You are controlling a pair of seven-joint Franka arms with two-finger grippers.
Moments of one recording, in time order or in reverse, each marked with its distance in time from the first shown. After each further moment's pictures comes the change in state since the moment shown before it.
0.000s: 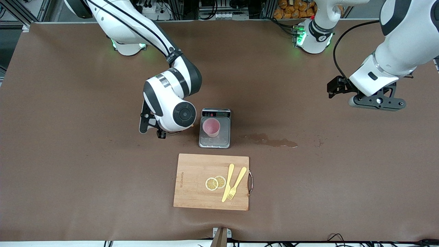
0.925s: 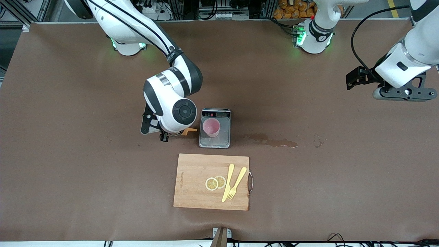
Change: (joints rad) left arm 0.059 -0.006 -0.003 0.094 0.006 -0.146 0.006; right arm 0.001 0.007 0.004 0.025 0.007 0.061 0.049
